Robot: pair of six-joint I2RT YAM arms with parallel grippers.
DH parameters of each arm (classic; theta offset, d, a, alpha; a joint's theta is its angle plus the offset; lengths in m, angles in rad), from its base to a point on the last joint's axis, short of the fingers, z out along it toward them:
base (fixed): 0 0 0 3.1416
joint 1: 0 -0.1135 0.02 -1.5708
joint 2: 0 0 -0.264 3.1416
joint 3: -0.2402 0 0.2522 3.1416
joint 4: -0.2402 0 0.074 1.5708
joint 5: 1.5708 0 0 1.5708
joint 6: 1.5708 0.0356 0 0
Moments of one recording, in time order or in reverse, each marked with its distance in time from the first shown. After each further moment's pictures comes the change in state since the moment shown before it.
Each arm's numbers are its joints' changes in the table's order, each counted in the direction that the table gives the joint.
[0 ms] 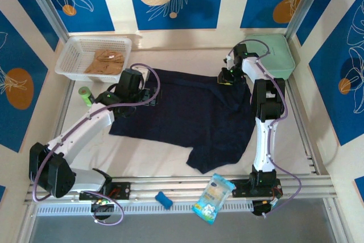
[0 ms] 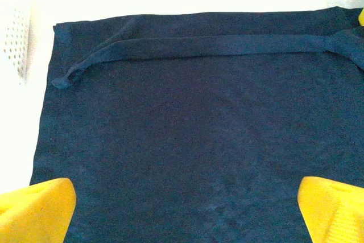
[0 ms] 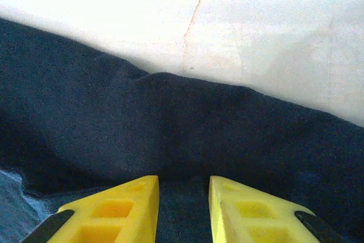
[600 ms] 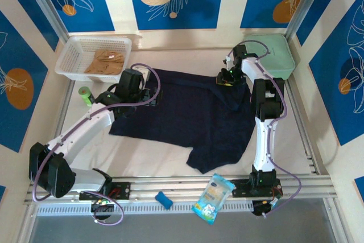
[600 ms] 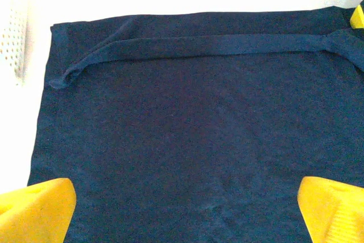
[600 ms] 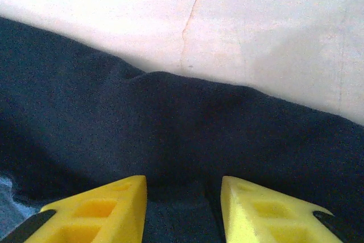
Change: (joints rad) left arm 0.005 0.000 -0.001 0.000 0.003 0.000; right arm 0.000 -0.017 -0.005 -0.005 -0.005 -0.001
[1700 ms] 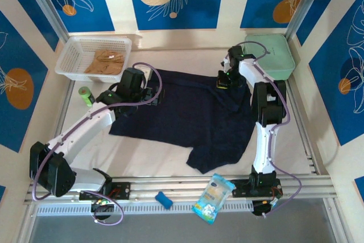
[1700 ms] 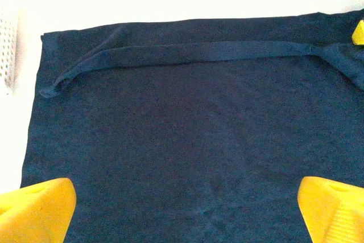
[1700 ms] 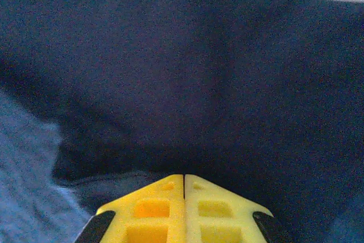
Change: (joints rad) left arm 0.017 -0.004 -0.021 0.001 0.007 0.001; right arm -0.079 0.169 0.158 -0.017 0.060 0.119
